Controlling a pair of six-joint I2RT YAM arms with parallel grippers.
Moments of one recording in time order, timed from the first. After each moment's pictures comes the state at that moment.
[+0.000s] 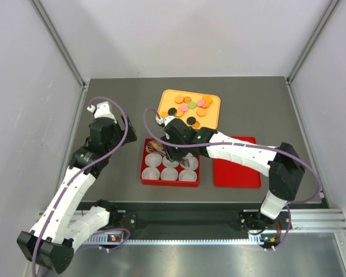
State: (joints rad) left arm -0.33 0.88 0.93 -0.55 -0.28 -0.44; right arm 1.01 1.69 1.38 -0.56 0.07 0.36
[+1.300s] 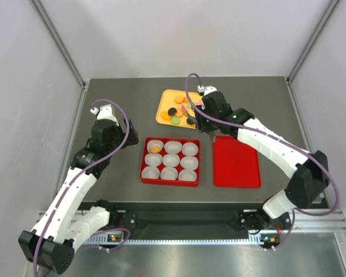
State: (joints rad) left arm -0.32 0.88 0.88 -0.53 -0.21 -0.44; right arm 0.69 1.49 1.36 -0.60 0.16 0.32
